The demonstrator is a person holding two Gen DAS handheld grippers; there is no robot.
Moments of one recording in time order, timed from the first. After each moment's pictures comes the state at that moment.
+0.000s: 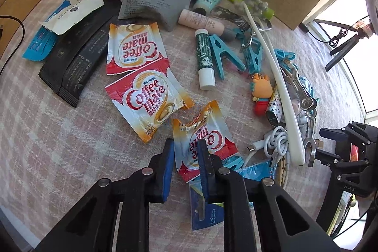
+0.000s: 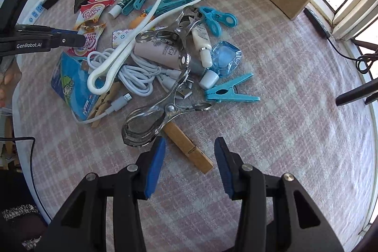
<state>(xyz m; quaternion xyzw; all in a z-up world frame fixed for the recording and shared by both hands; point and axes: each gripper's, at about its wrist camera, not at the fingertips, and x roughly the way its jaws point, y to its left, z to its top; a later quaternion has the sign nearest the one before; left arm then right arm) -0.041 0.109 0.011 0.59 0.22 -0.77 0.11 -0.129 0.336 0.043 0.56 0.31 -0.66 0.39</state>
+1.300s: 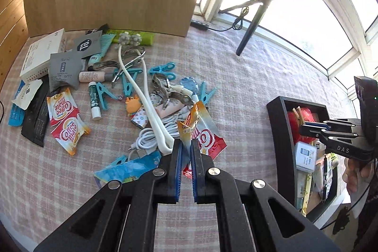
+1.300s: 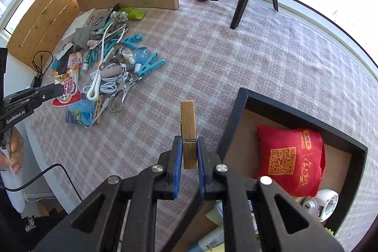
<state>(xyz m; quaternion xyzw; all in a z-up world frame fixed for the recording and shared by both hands) -0.054 0.245 0.120 0.54 0.11 -0.83 -0.06 -0.118 0.536 0.140 0.59 0.07 -0.77 0.23</state>
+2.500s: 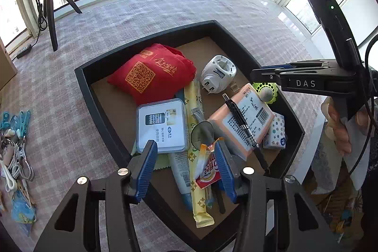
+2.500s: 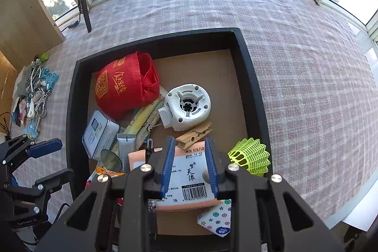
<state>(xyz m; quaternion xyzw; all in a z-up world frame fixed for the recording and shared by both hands) -0.037 0.512 0.113 0.56 -0.04 -0.78 -0.29 -0.046 0.731 0.128 0.60 -0.03 -0.80 0.03</state>
